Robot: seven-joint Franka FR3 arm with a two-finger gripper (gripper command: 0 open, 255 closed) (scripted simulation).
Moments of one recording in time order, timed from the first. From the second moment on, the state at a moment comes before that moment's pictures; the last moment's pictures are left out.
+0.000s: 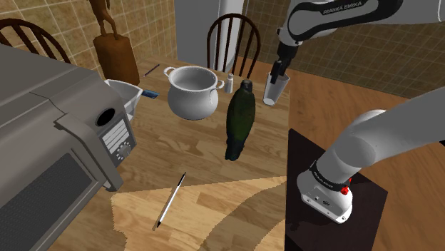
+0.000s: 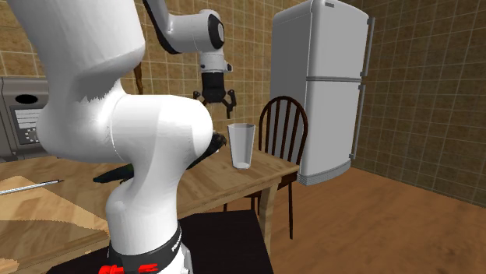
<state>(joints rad) -0.10 -0.45 -0.18 -2.48 -0.13 2.04 -0.35</state>
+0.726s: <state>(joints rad) -0.13 -0.27 -0.23 -2.48 -0.18 2.27 -0.40</state>
